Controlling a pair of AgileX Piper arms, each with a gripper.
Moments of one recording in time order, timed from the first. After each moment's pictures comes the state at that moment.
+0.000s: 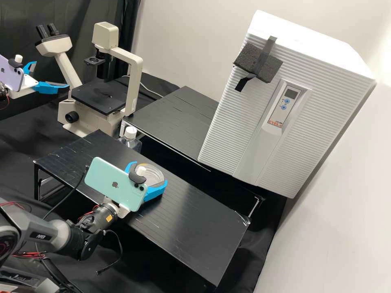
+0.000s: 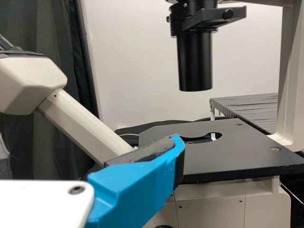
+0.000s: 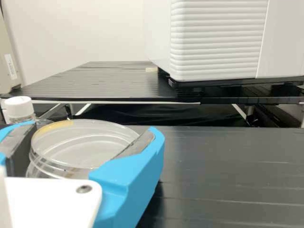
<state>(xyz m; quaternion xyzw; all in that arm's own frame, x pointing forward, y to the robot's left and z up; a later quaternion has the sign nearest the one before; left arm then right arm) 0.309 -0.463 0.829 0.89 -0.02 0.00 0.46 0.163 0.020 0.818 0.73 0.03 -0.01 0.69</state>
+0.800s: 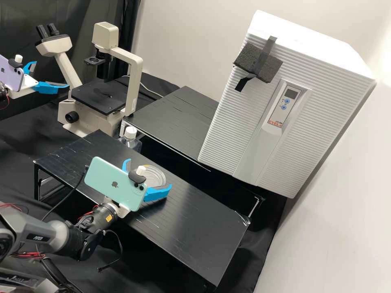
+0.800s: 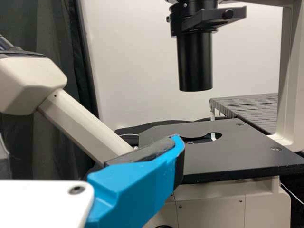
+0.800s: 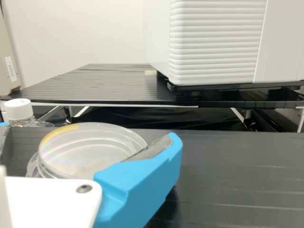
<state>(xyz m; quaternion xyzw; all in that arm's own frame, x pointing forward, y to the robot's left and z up) 0.309 -0.463 0.829 0.89 -0.02 0.00 0.46 0.161 0.023 0.820 0.73 0.03 0.00 0.69</state>
